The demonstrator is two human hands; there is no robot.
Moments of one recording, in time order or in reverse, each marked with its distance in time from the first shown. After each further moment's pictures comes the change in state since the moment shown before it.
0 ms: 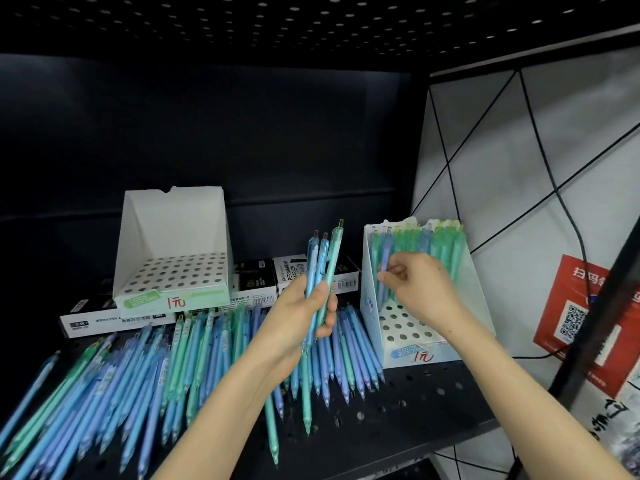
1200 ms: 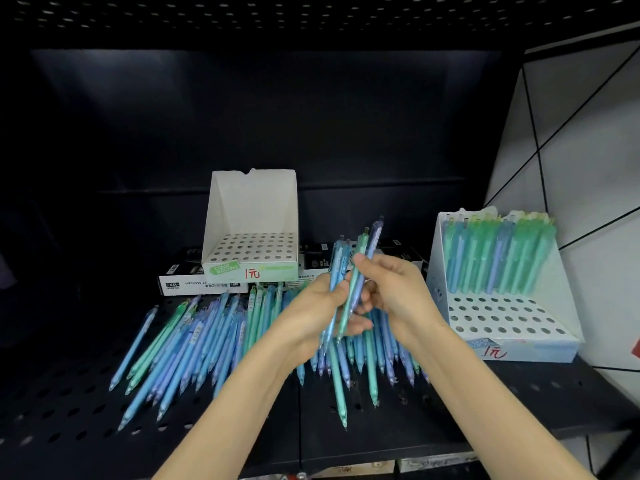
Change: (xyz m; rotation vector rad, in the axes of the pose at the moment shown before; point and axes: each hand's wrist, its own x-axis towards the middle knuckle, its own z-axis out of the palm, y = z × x) left_hand -0.034 0.015 -0.043 0.095 0.100 -0.185; right_hand -0.024 -0.092 0.069 1.132 -0.260 0.306
